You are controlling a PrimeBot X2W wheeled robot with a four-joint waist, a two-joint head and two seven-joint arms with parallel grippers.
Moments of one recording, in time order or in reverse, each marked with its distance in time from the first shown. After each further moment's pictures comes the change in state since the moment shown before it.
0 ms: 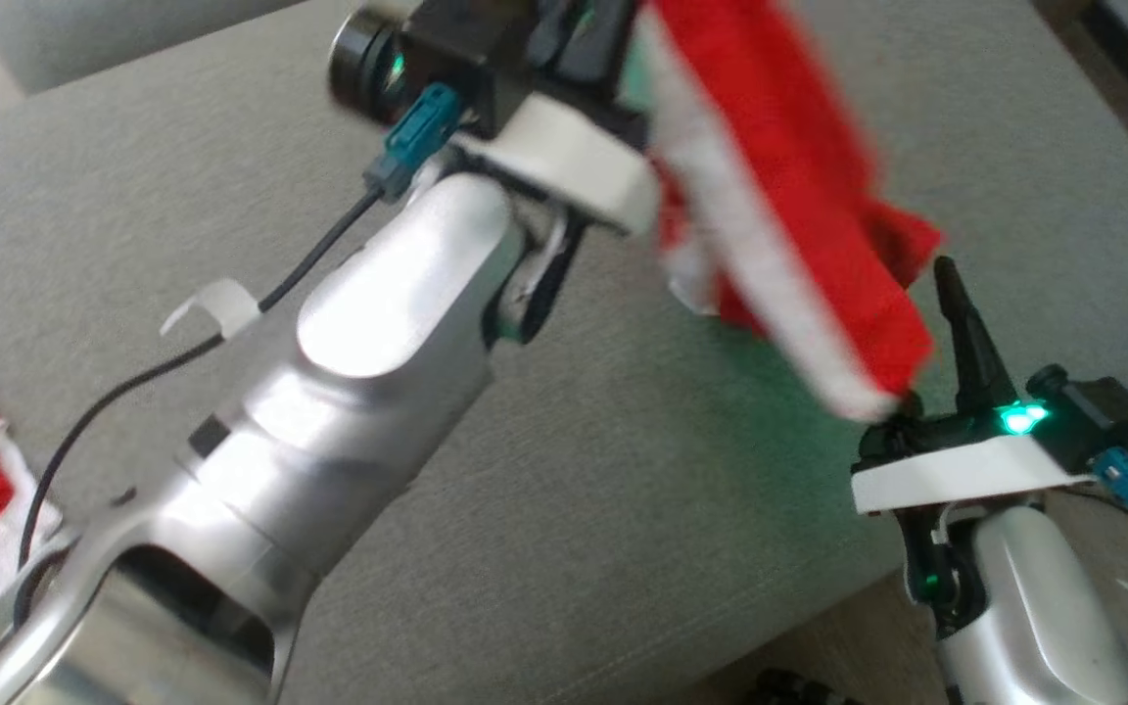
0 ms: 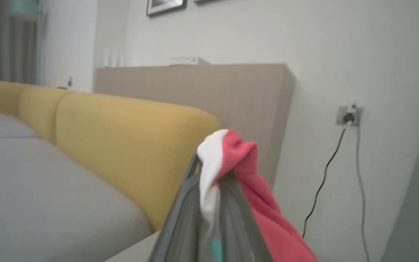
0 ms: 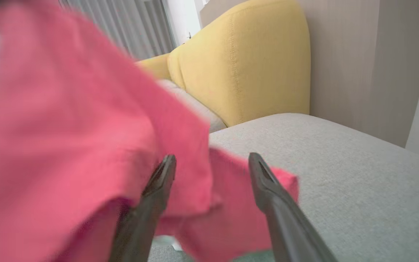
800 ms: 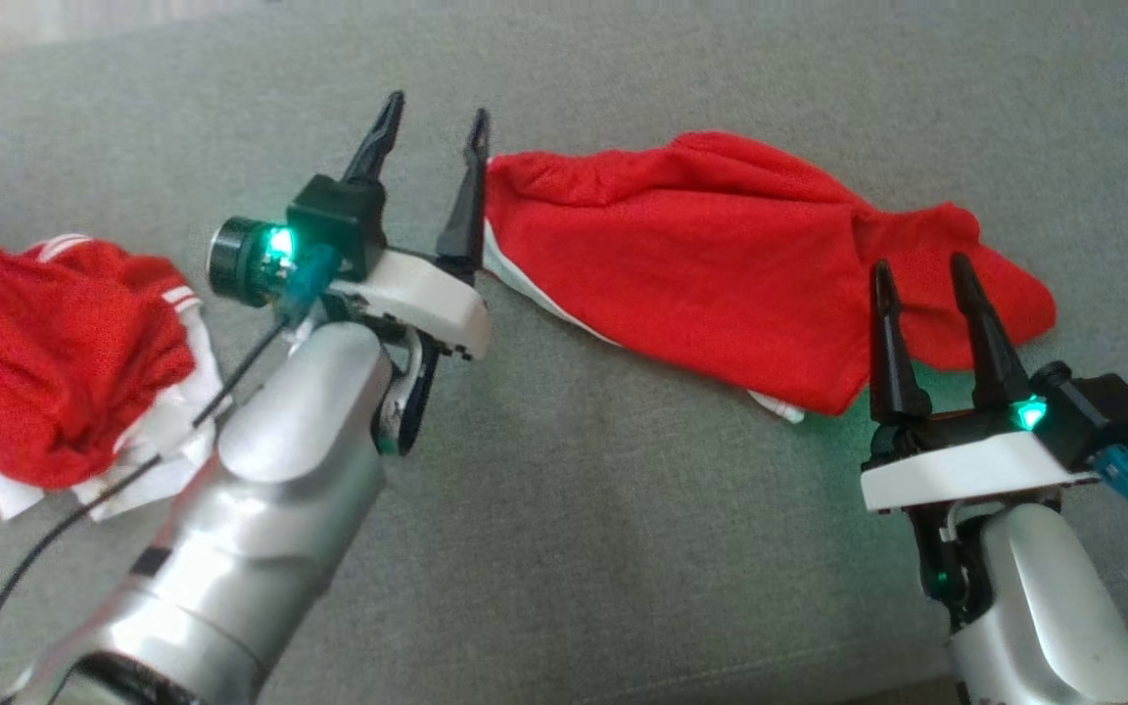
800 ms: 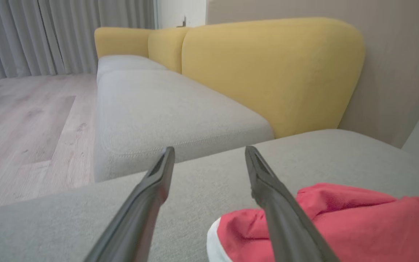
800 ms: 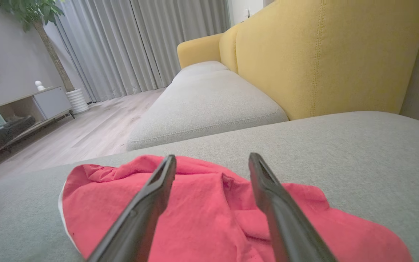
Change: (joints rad) left arm 0.239 0.077 0.140 0.226 0.120 -0.034 -0.023; right arm -0.004 0.000 -0.040 0.005 -0.098 0.000 0.000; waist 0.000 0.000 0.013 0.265
